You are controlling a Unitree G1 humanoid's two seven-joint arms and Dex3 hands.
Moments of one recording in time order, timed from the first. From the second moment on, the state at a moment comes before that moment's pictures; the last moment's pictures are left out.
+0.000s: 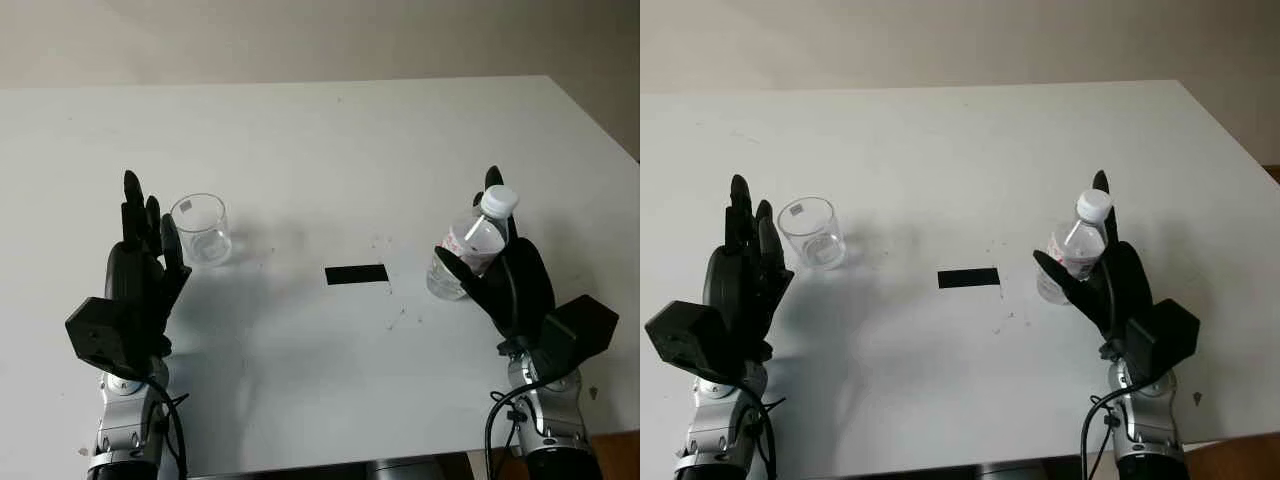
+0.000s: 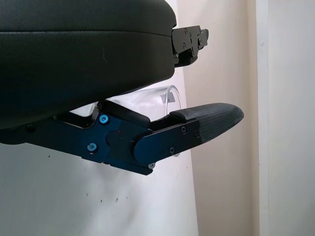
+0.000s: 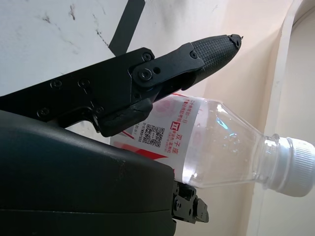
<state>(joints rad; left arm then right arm) -0.13 0.13 0.20 0.18 -0.08 -0.29 0.00 -0.18 -0.23 -0.18 0.37 0.12 -0.39 0.24</state>
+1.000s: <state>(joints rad) -0.13 0.13 0.20 0.18 -0.07 -0.30 0.01 -0.19 -0.20 -0.20 0.36 0.11 -0.41 0.19</state>
